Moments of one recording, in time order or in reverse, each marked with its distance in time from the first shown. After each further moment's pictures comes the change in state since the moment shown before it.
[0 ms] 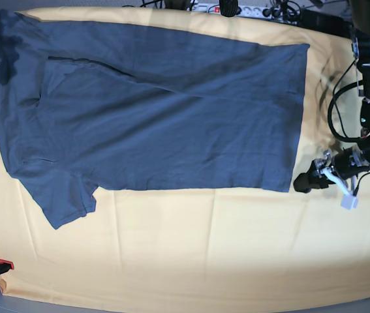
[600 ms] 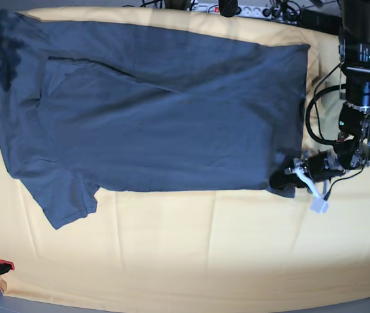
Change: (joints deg) left arm -1.7 3.9 5.0 0.4 3.0 3.3 -0.9; right arm 3.5 -0.4 0.0 0.0 1.9 0.0 2.8
